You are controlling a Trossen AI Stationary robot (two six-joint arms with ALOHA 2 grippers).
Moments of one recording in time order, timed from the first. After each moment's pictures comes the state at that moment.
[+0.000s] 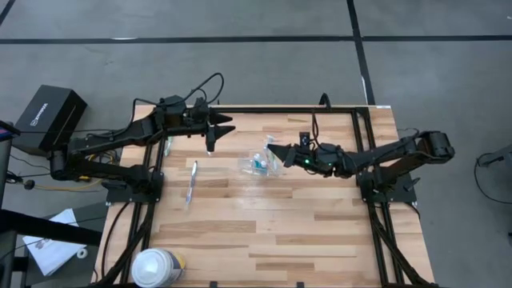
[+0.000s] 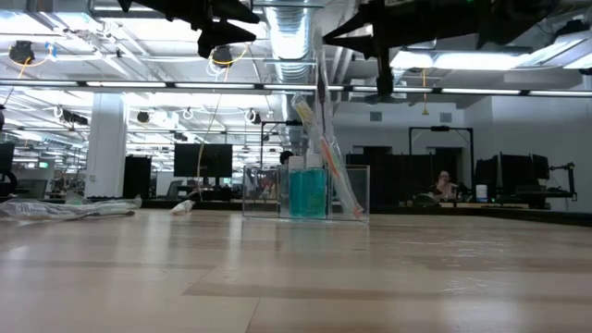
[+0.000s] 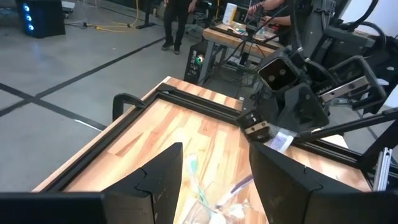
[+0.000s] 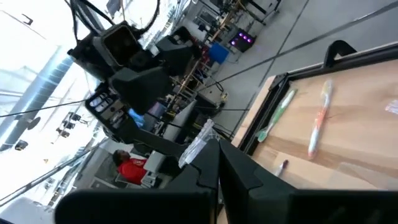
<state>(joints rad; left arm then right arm) 0.40 1.07 0.92 -0.06 0.14 -0.19 0.05 1.39 0.69 0.73 0.43 0.99</state>
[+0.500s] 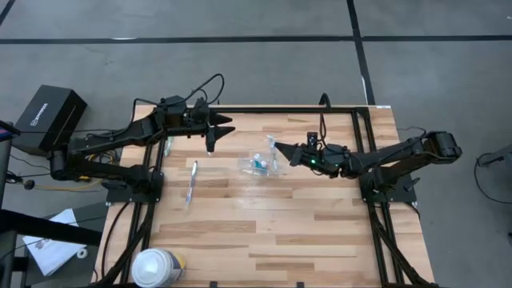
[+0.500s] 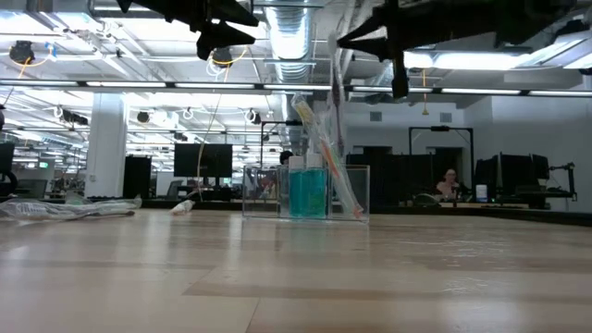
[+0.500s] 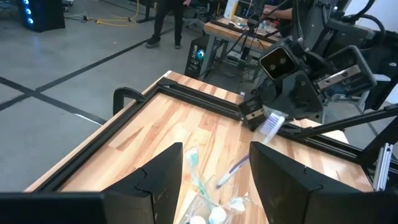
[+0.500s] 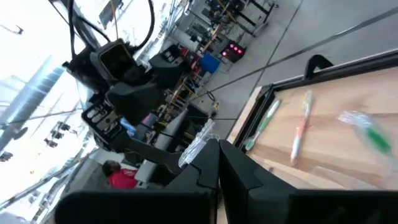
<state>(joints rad) 0.40 1.07 0.92 -0.08 0.14 -0.19 0.06 1.31 0.62 0.71 0.50 0.99</state>
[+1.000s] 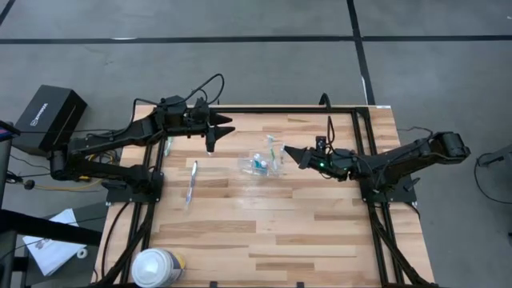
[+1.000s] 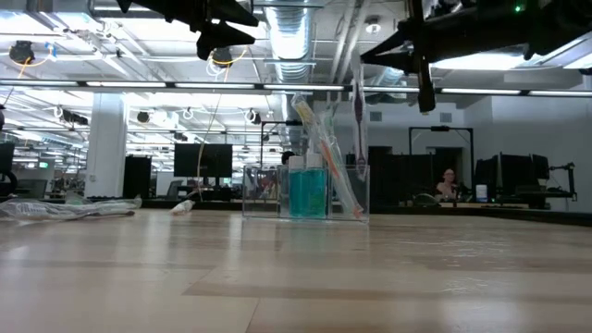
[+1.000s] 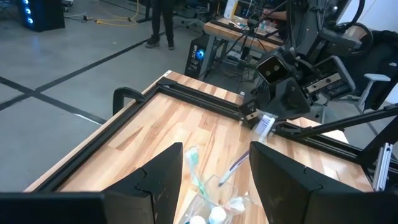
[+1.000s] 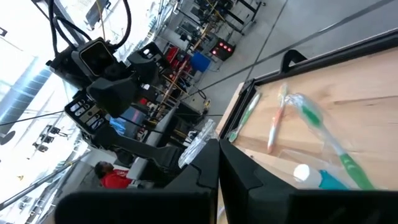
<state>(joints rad) 0.40 1.07 0.92 -0.08 0.14 -0.19 0.09 1.21 0.49 0.69 0.55 1.02</state>
